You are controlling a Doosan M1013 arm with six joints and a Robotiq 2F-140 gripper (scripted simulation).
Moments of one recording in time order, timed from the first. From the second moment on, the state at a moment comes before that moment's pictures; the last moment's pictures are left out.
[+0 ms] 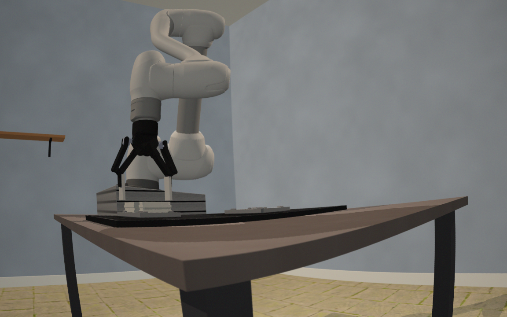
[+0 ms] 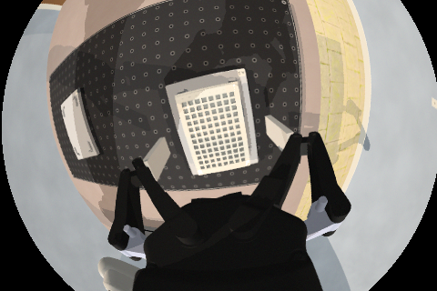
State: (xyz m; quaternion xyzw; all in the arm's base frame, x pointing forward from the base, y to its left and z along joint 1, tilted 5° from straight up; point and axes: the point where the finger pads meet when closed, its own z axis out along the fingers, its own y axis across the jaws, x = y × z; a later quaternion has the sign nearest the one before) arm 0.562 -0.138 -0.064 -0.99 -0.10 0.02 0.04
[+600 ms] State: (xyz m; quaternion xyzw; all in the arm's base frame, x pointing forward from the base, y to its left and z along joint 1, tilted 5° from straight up) arm 0.563 -0.139 -0.049 -0.99 -0.10 0.02 0.04
